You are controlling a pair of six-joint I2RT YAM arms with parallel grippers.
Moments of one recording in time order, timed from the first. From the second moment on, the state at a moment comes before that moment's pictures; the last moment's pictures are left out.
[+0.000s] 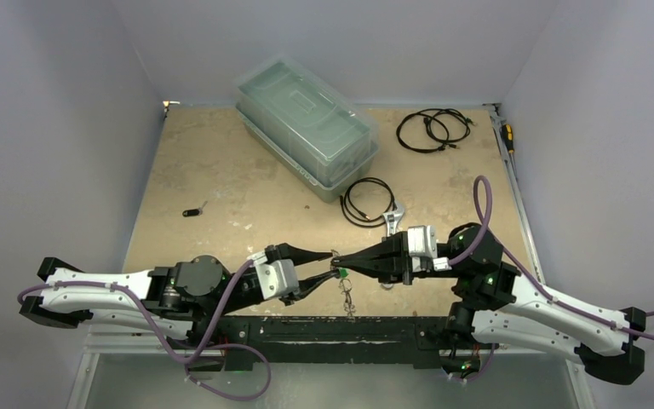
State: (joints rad) left arm -1.62 0.73 0.87 -0.04 -0.37 0.21; right arm 1.14 0.69 0.76 0.22 -0.45 -0.11
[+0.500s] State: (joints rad) left arm -1.62 0.74 0.86 0.00 -0.37 0.21; right arm 1.14 0.69 0.75 0.24 -0.46 -0.10
